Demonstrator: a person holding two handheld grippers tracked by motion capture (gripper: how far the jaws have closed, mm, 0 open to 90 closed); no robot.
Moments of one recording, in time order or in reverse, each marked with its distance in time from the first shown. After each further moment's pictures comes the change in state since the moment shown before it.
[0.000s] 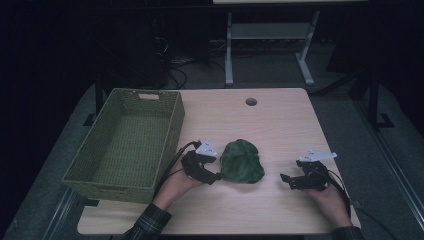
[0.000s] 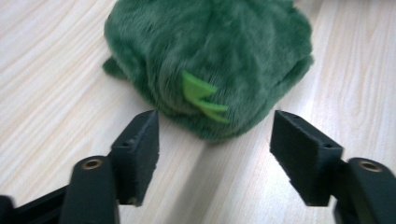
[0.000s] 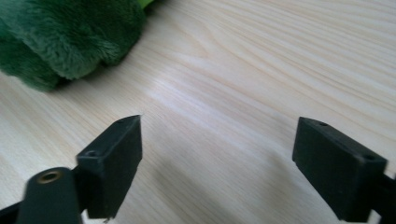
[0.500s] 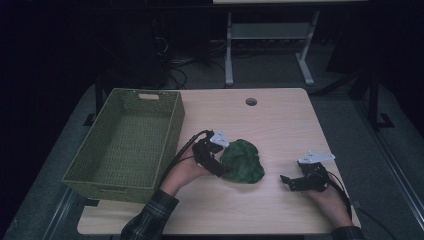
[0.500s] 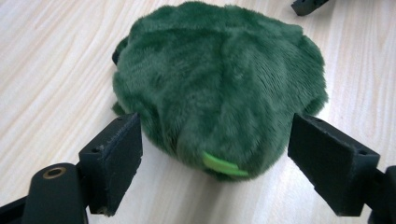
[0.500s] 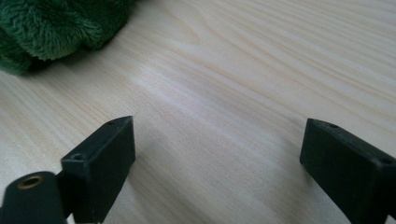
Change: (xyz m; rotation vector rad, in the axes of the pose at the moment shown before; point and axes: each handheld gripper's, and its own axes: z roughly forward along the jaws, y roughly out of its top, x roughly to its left) left arm 0.011 0.039 0.013 0.071 0.000 0.091; right arm -0.003 -0.008 0.009 -0.002 -0.015 -0.026
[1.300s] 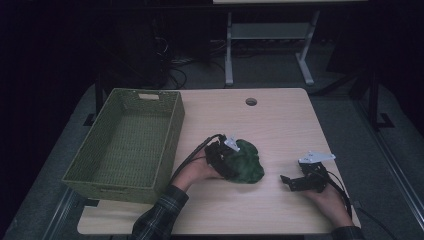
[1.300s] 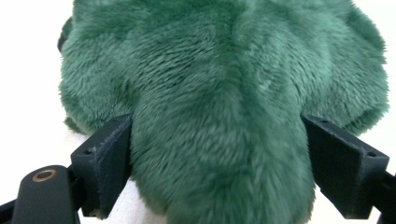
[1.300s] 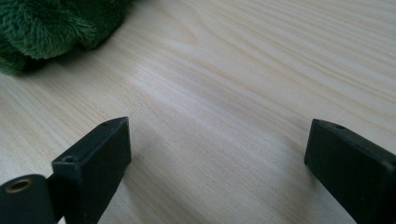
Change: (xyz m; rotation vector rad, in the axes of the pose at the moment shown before) left arm 0.005 0.000 0.054 0.103 -0.073 0.024; right arm -0.001 0.000 0.001 0.000 0.001 0.005
